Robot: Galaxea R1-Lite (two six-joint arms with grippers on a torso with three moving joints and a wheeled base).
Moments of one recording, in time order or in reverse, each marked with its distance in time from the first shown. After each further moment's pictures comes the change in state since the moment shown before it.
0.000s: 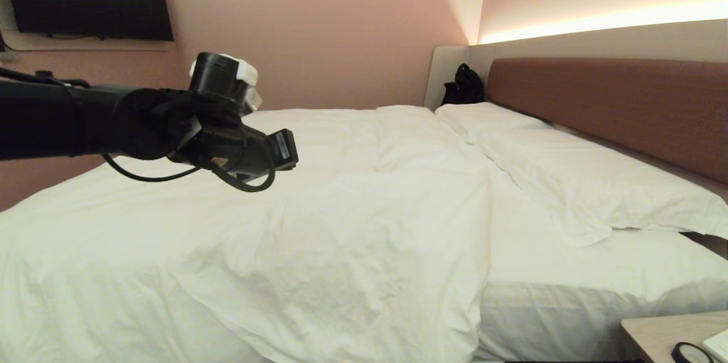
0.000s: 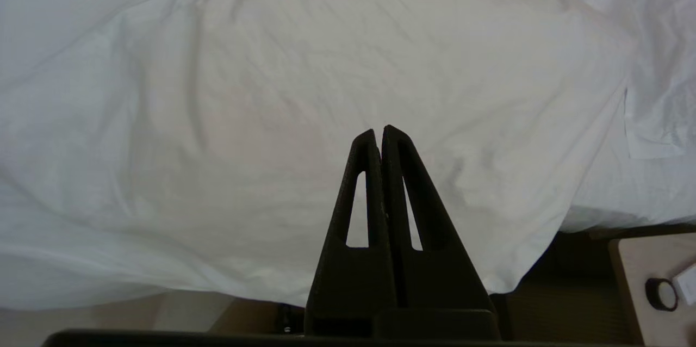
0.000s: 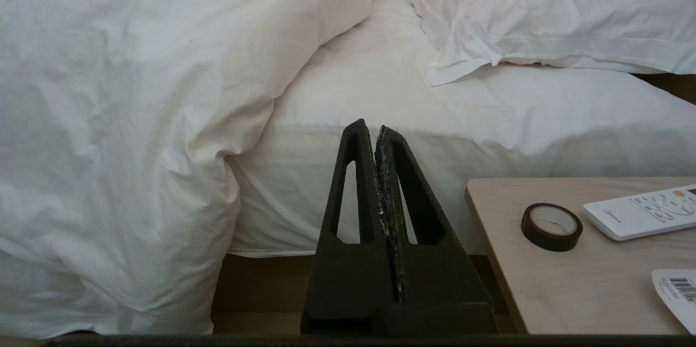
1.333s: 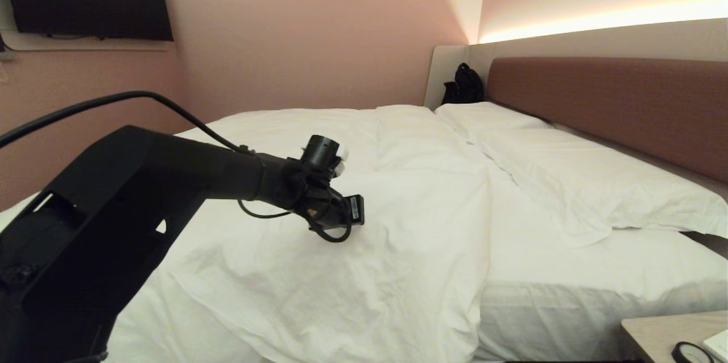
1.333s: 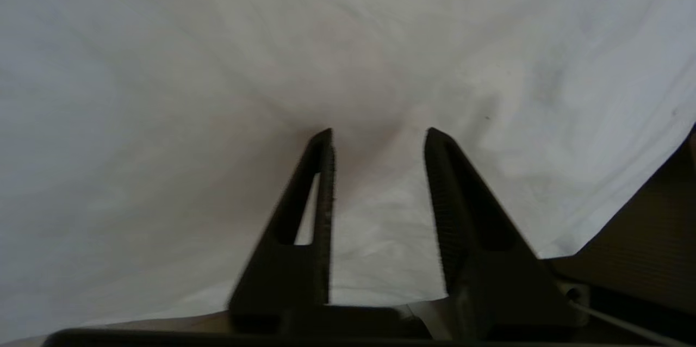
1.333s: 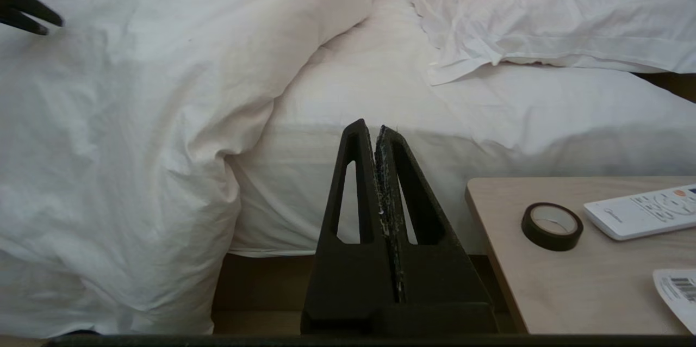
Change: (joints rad) left arm -0.153 0.388 -0.159 -0.010 -0.089 0.055; right arm 0.000 0.000 0.000 0.000 0.000 0.000
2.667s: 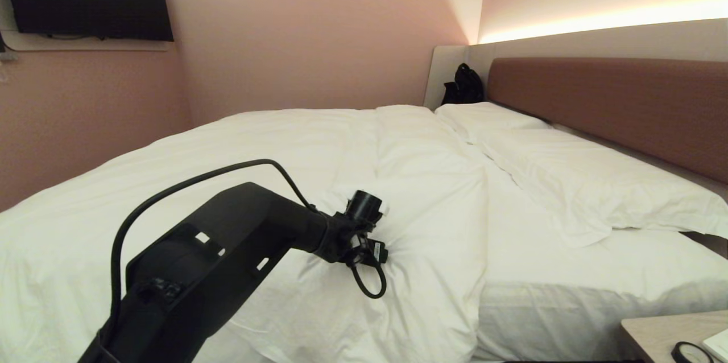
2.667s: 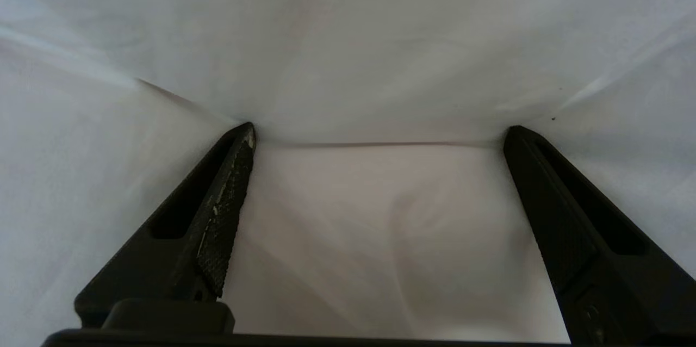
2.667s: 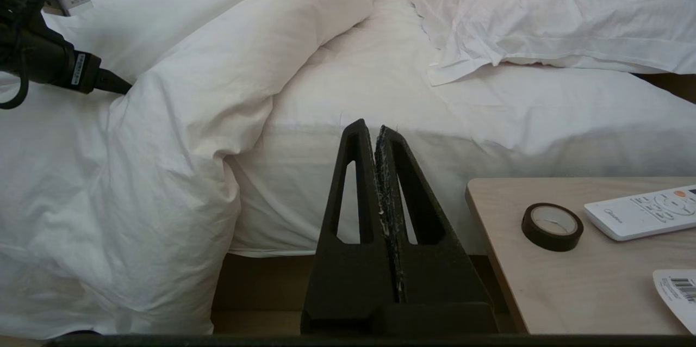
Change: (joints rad) left arm -0.114 0.261 -0.014 -0.206 0.371 0.223; right arm 0.000 0.000 0.001 -0.001 0.000 0.000
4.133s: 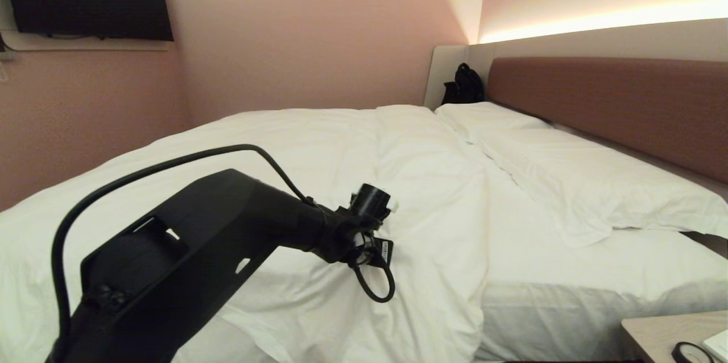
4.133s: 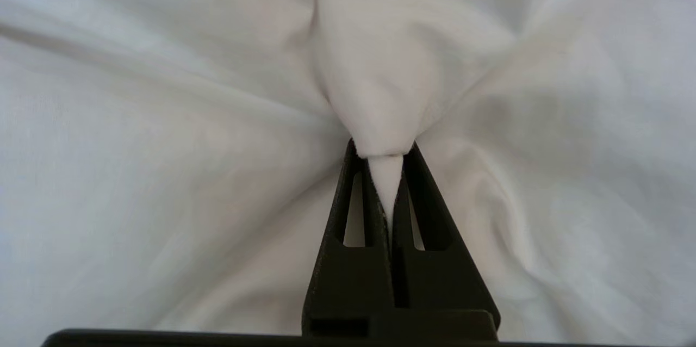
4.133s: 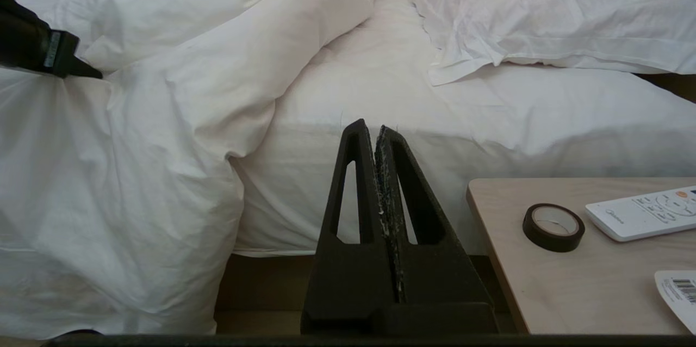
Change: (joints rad) left arm -0.067 -0.148 0.110 0.021 -0.029 -0.076; right arm 0.000 0.000 0.000 0.000 0.001 0.000
